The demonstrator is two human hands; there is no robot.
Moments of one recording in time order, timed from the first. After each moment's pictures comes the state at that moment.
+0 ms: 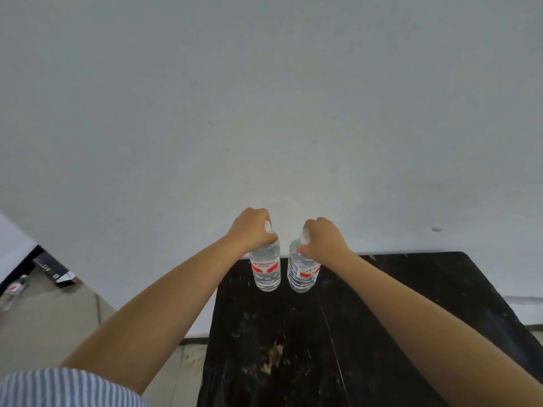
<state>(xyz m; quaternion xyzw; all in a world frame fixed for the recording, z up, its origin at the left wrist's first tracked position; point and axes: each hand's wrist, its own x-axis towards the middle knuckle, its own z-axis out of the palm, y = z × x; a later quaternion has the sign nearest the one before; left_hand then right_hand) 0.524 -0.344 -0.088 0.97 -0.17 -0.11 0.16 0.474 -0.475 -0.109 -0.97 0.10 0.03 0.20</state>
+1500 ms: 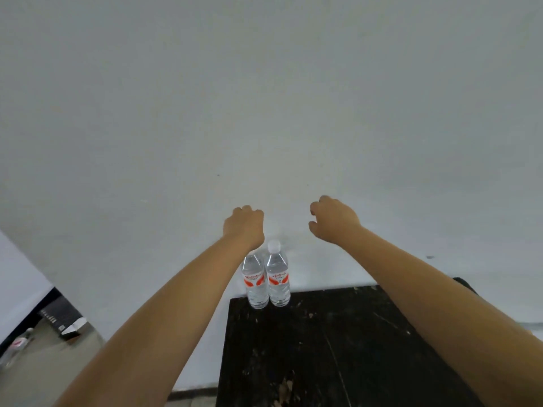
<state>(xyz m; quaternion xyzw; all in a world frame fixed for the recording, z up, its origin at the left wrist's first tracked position) 0.540 -0.342 -0.021 0.99 -0.17 0.01 -0.02 0.489 -0.496 -0.018 -0.99 0.07 -0.06 0.06</state>
